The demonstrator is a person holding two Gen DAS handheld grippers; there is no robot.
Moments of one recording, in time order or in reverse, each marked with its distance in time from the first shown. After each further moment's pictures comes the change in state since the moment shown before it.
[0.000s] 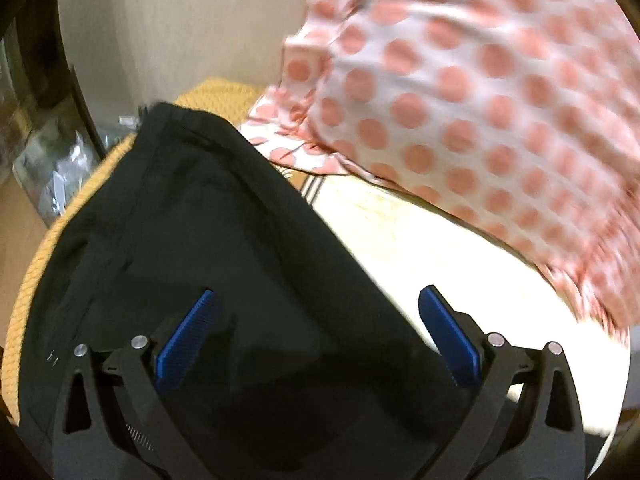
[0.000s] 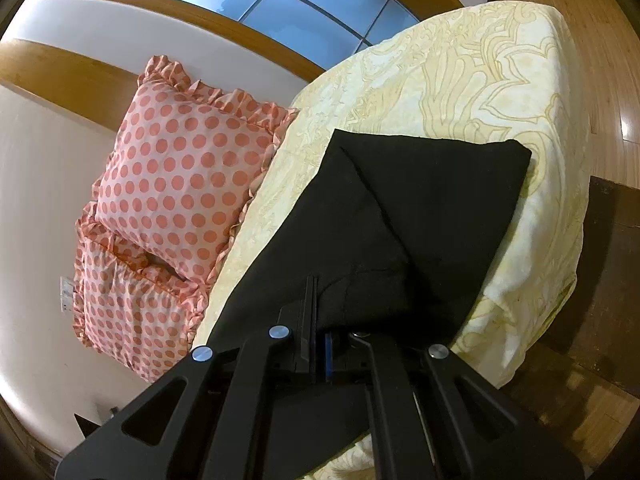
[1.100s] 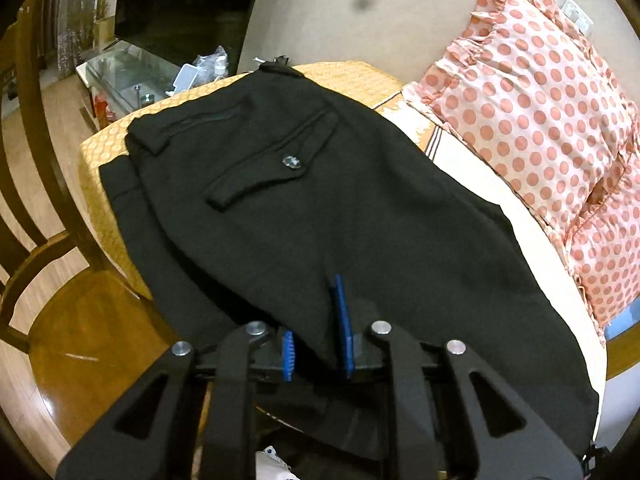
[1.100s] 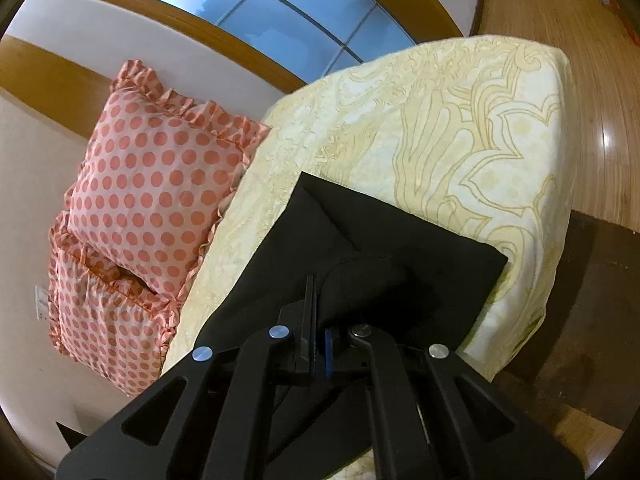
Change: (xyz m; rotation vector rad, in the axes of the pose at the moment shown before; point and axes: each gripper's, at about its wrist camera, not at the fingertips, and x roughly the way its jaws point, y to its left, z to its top) left arm -0.138 0.162 -0.252 -0.307 -0.149 -0.051; right arm 0.007 -0.011 0.046 -0.010 0.012 -0.101
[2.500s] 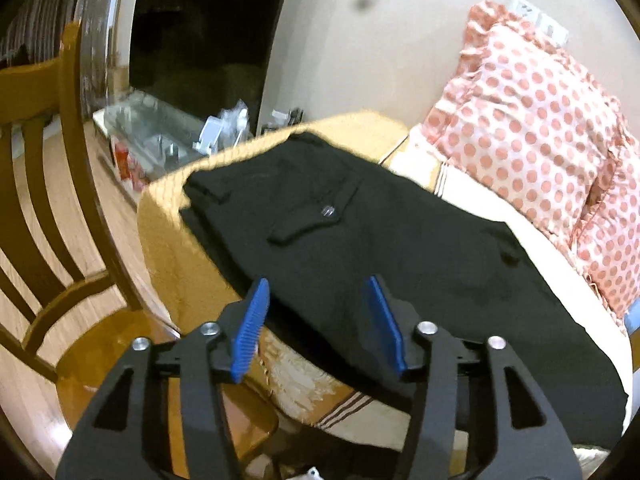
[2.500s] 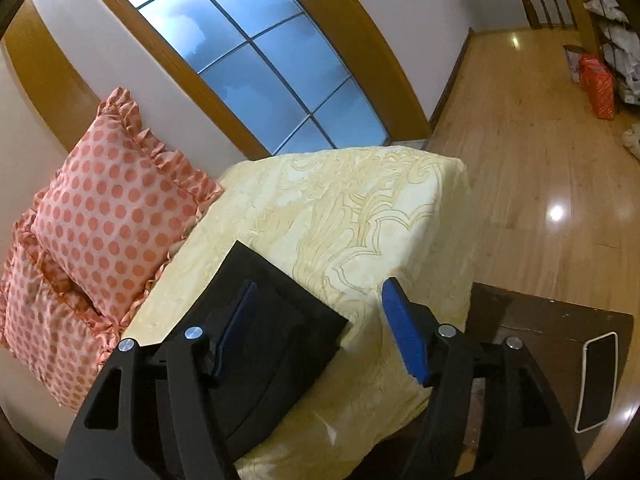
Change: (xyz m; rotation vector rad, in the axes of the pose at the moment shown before) left arm -0.054 0.015 -0.019 0.083 -0.208 0.063; right arm -0.054 -0.024 0.004 -0.152 -0.261 -0.190
